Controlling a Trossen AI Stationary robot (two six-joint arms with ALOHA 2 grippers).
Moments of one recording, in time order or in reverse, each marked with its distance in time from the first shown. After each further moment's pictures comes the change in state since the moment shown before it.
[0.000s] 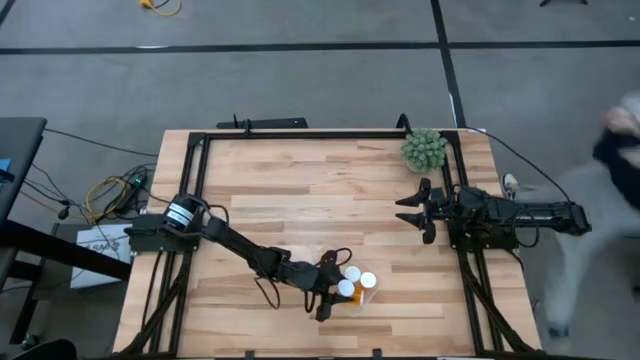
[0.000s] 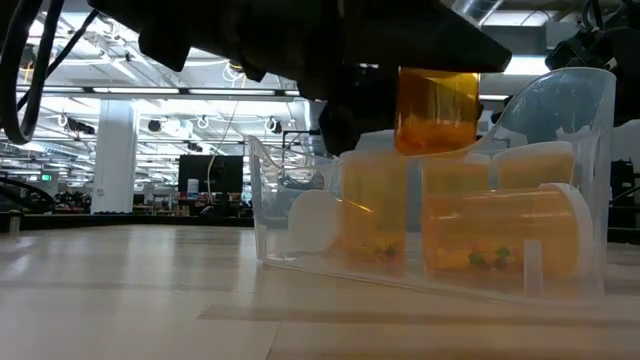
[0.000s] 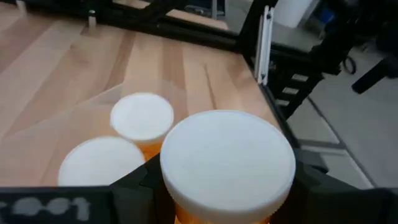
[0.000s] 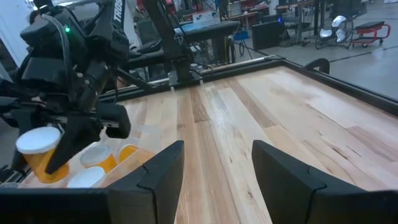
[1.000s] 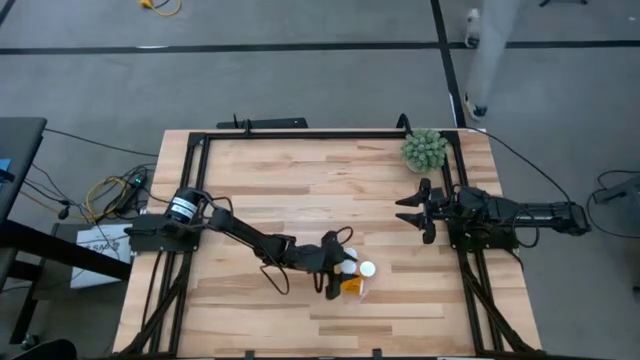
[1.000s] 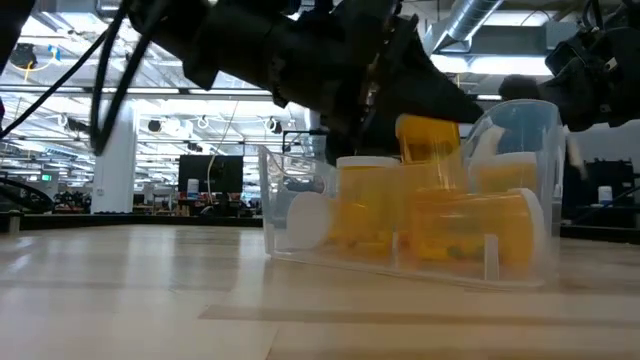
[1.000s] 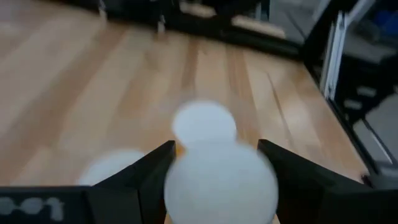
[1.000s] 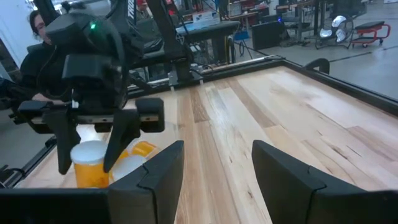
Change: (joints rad) left arm 0.100 0.000 -0.002 -0.060 -0.058 0.016; right arm 0.000 0.000 0.000 0.000 0.000 0.000
